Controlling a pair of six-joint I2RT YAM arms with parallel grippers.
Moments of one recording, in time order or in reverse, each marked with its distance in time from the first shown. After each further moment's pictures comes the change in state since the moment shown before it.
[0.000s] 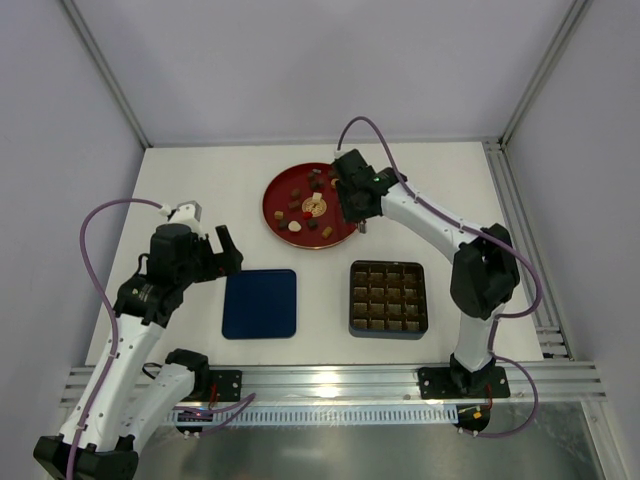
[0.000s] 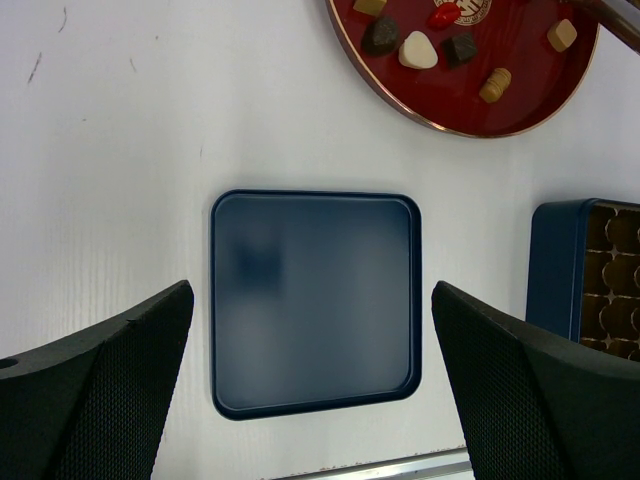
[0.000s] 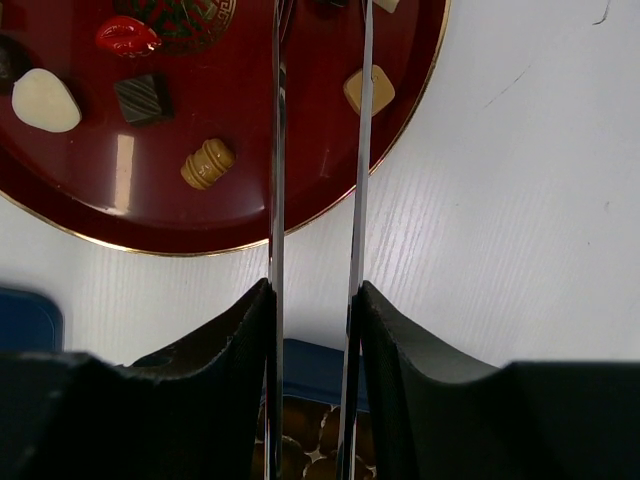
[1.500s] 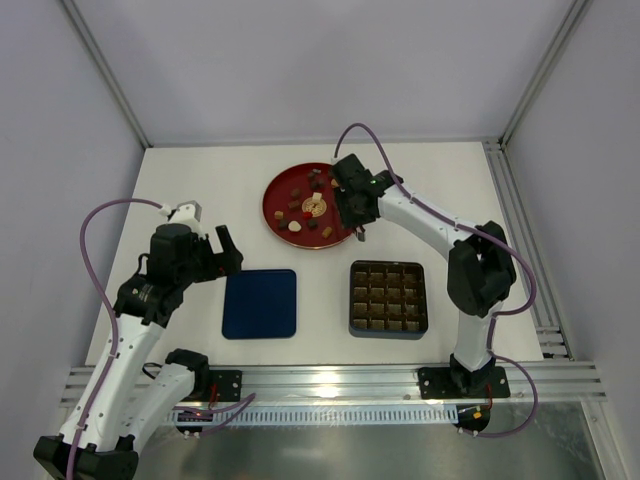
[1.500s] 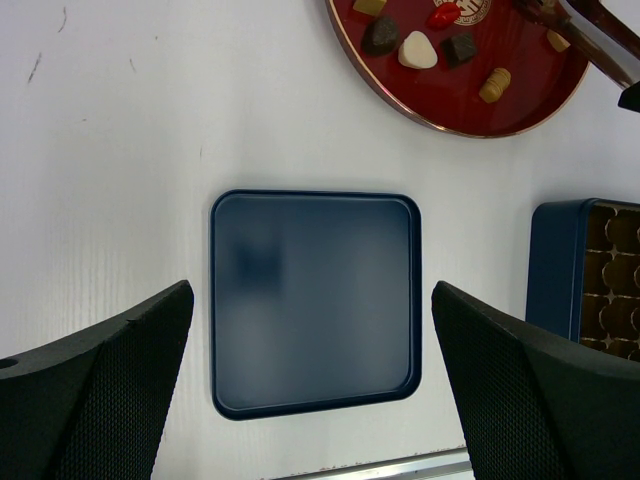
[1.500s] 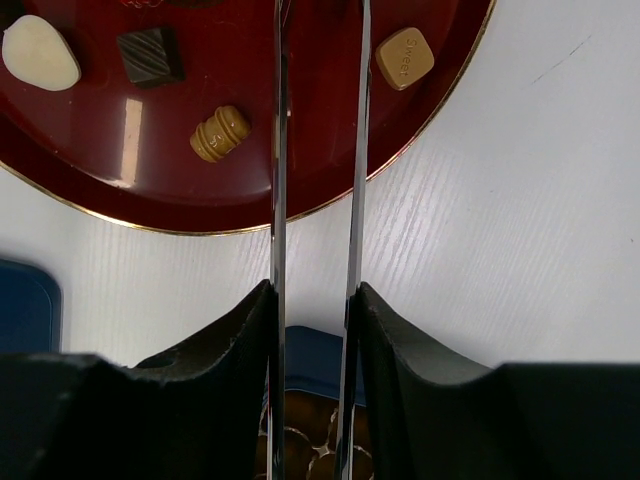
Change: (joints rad) left arm 0.000 0.000 0.000 0.000 0.000 0.000; right arm 0.002 0.026 -0.016 -0.014 -0.060 -0.008
